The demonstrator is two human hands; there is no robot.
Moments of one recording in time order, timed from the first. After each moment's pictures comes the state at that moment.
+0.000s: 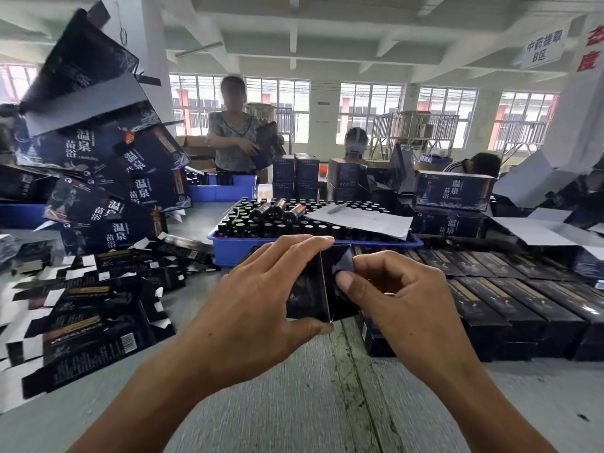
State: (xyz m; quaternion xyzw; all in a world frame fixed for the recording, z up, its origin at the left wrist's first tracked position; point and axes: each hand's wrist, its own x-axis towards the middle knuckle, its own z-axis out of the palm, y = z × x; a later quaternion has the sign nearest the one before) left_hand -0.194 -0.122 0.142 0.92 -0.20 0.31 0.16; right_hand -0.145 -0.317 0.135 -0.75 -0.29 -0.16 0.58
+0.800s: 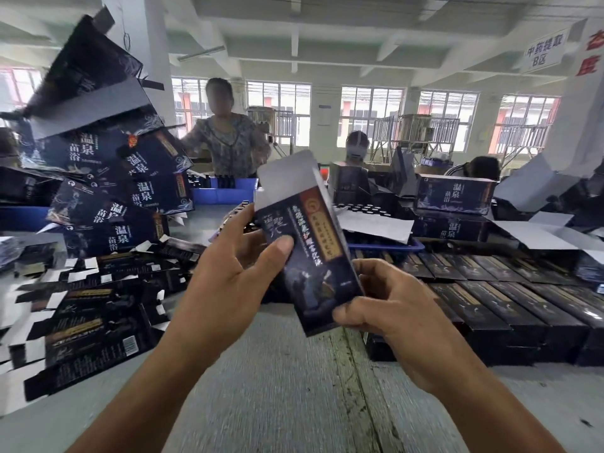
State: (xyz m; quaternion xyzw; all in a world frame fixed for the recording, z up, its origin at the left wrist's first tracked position) left_hand -0.189 -0.113 0.151 0.75 -0.10 0.29 0.59; right_hand -0.133 -0.318 0.131 -0.72 -0.27 0.05 0.63
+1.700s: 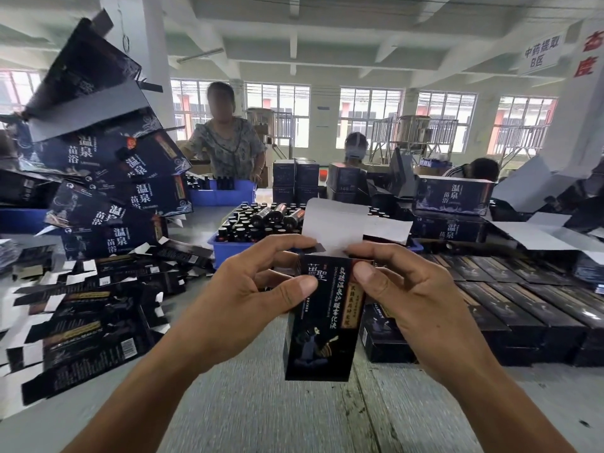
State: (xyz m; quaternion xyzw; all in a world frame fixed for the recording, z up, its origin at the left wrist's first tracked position) left_hand -0.188 -0.109 0.147 0.78 -0.20 0.17 0.57; right_hand -0.138 -0.328 0.140 -0.66 -0.34 -0.08 0.66
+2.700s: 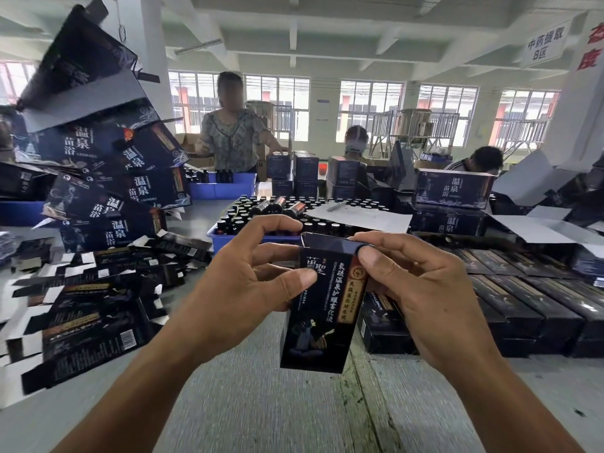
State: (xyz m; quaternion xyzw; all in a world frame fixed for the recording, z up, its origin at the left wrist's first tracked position) left_hand -0.188 -0.113 0.148 0.75 -0.18 0.18 0.61; right_hand -0.133 -0.329 0.138 -0.67 -0.30 -0.12 0.66
